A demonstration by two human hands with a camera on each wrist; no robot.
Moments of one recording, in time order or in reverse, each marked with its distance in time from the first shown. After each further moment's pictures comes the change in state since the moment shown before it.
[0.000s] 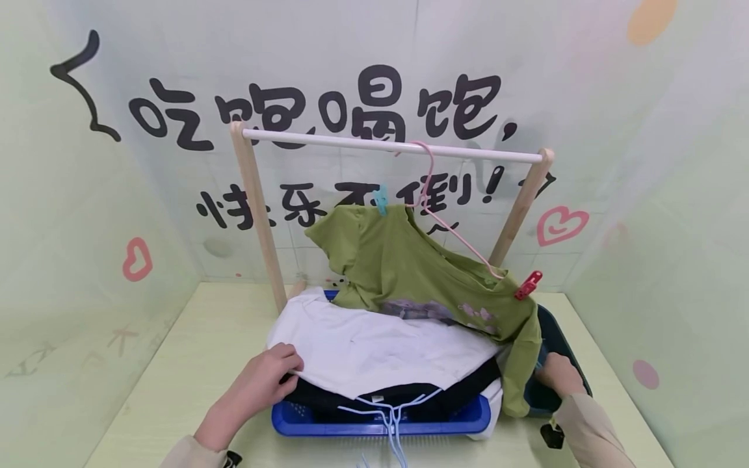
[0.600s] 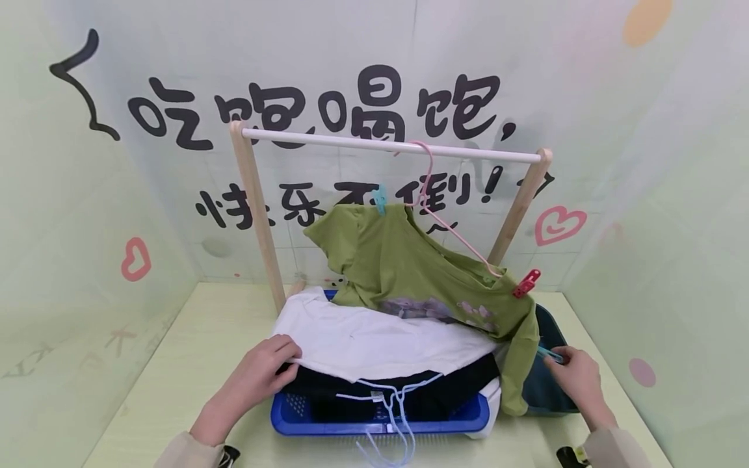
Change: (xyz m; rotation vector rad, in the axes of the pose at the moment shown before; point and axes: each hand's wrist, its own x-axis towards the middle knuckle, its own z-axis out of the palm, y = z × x) left_hand 0.005 -0.008 -0.002 0.000 0.166 0.099; right_hand -0.039 -0.008 -0.018 0.208 0.382 -0.139
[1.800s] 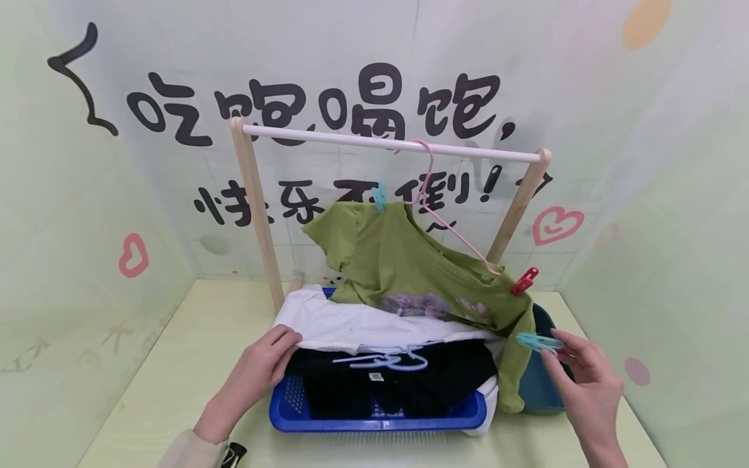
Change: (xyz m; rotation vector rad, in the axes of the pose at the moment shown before) left_hand 0.005 0.009 -0.002 -0.016 0.119 -0.082; right_hand -0.065 -0.104 -0.037 0.674 0.414 -0.385
